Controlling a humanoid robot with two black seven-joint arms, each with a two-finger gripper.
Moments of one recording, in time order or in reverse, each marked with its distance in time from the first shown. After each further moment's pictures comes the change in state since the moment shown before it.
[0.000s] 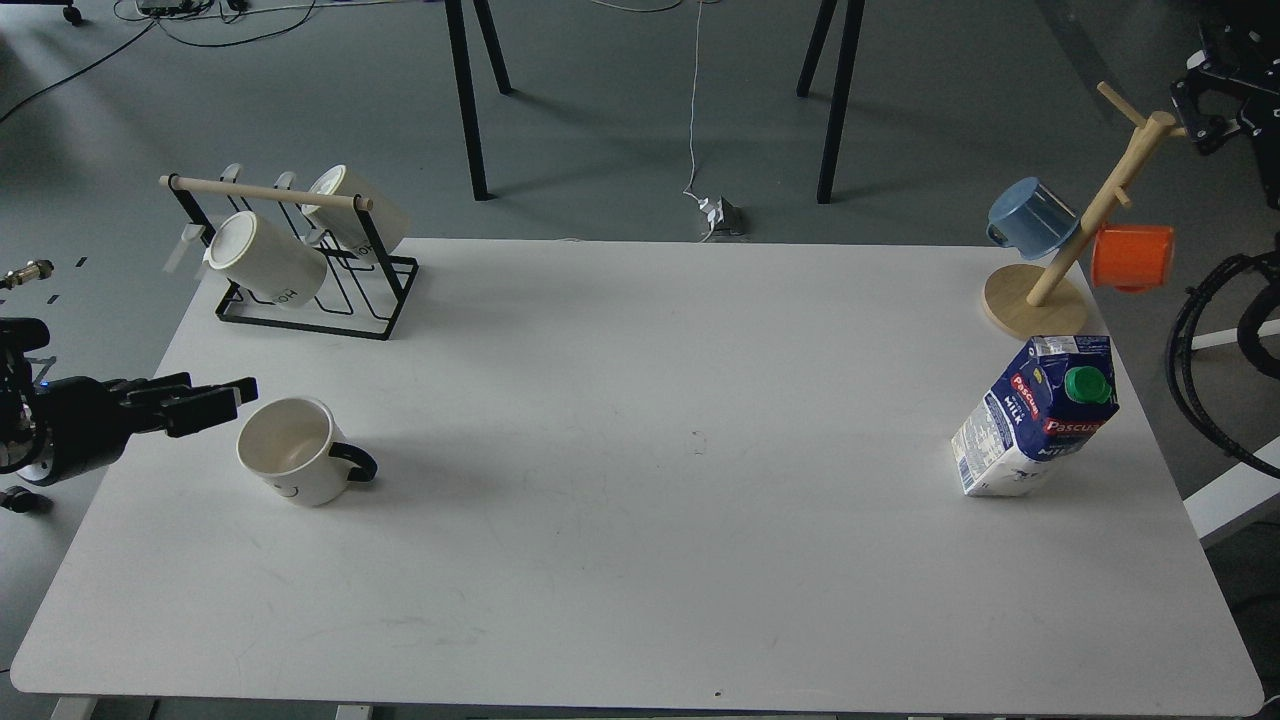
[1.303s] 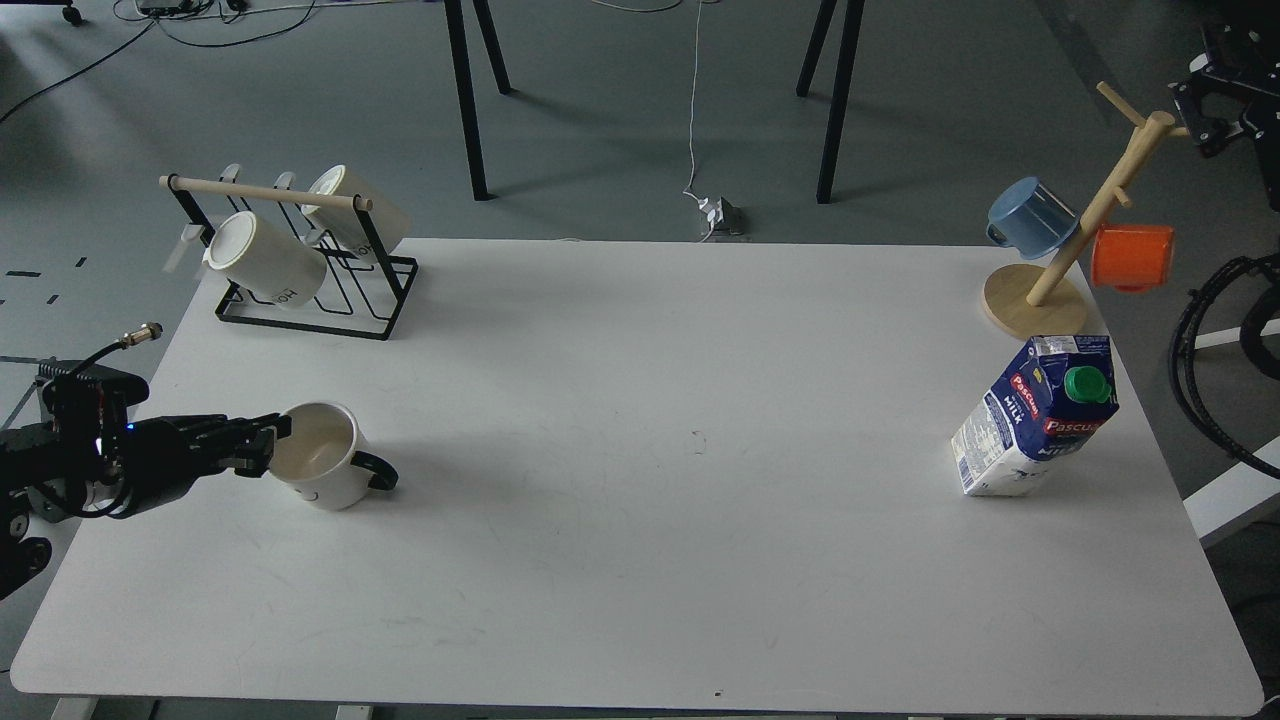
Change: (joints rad) left arm -0.044 -0.154 0.100 0.125 0.125 0.097 -0.010; right arm -0.002 -0.001 -0.002 -0.006 -0.003 0.000 0.000
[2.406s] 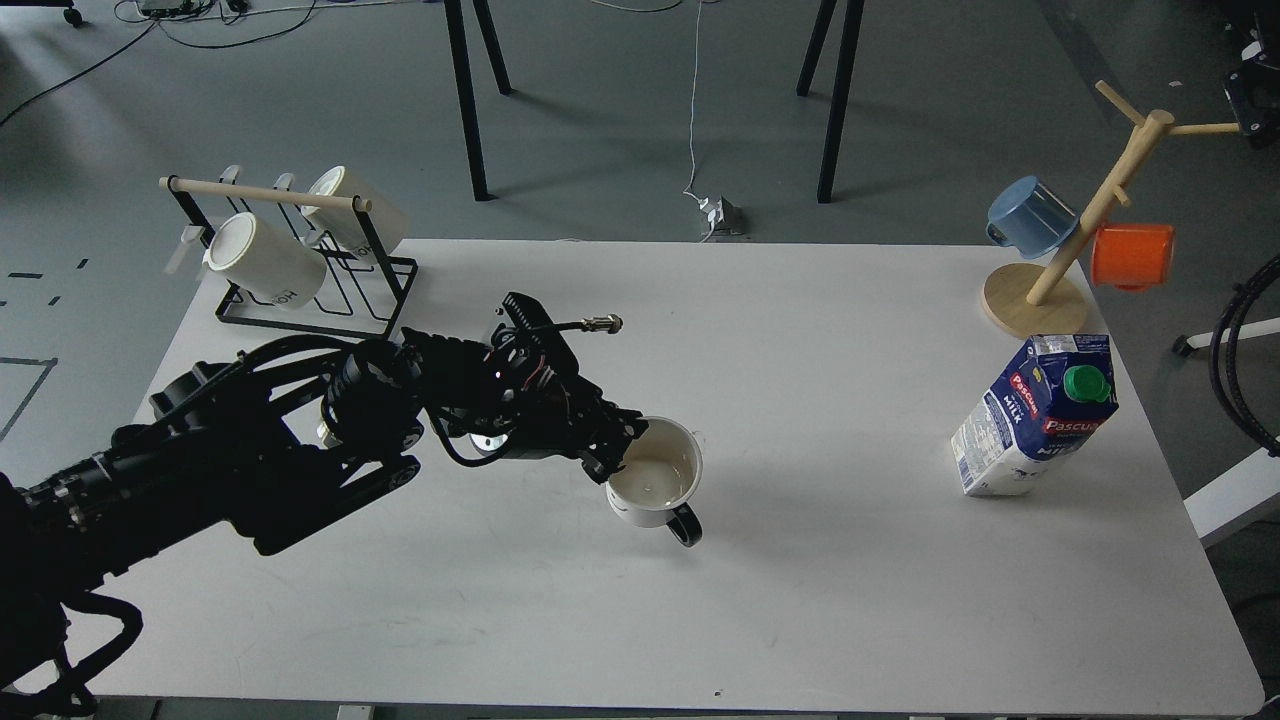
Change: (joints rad) left arm -0.293 -0.559 0.024 -0.220 0.459 -0.357 0.133; right arm -0.008 -0.054 0.015 0.004 0.003 0.000 -0.002
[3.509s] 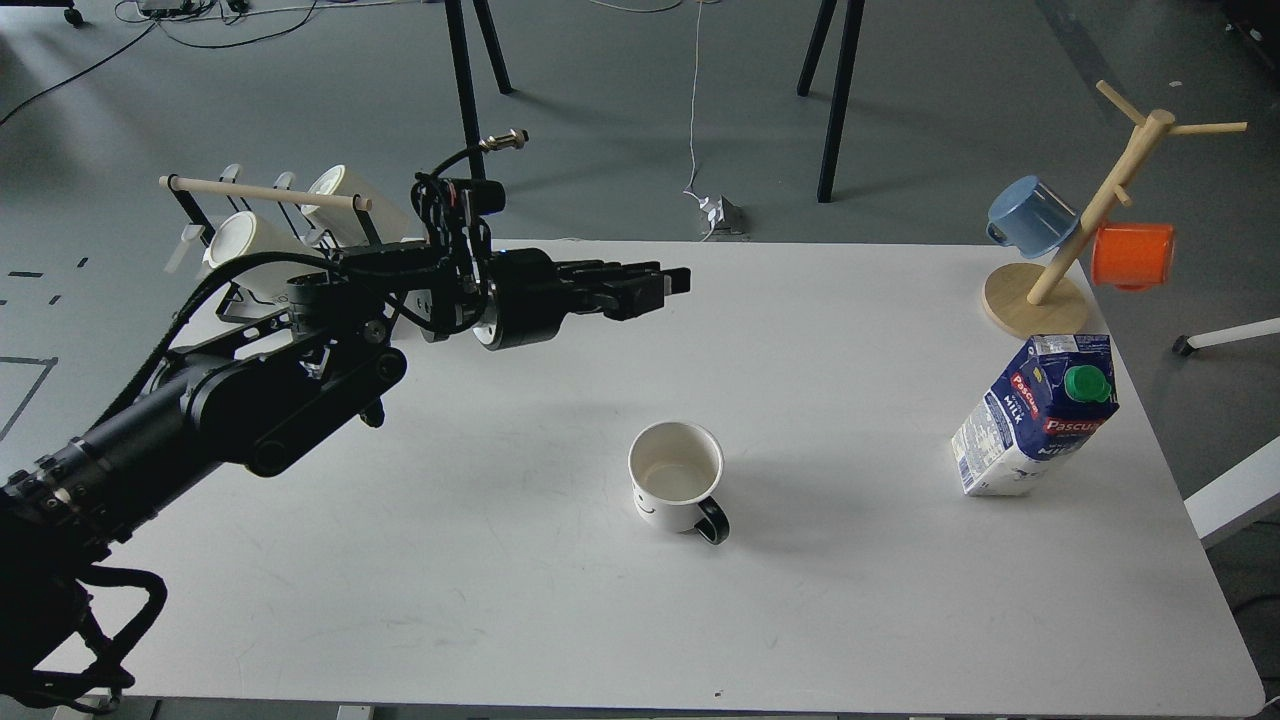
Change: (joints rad) left arm 0.004 0.043 -0.370 0.030 -0.642 0.009 -0.021; right arm -0.142 -0.163 0.002 0.083 0.066 0.000 -0.003
